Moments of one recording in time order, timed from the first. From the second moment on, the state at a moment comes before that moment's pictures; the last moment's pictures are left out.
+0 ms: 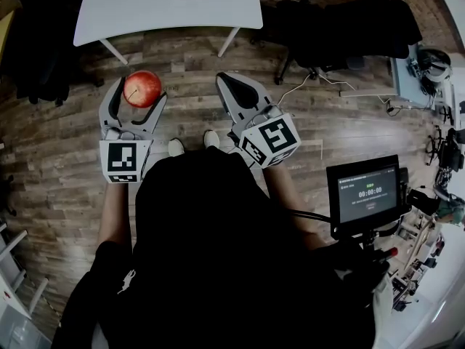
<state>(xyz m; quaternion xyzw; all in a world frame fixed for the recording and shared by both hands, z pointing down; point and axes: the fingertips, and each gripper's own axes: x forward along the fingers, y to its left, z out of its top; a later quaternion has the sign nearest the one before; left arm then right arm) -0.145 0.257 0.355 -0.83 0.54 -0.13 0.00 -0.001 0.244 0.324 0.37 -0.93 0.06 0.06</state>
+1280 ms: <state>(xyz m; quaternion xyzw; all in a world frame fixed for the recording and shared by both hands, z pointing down) -0.208 0.265 0.361 -0.82 0.55 -0.13 -0.02 -0.049 0.241 0.323 0.37 -0.92 0.07 0.09</state>
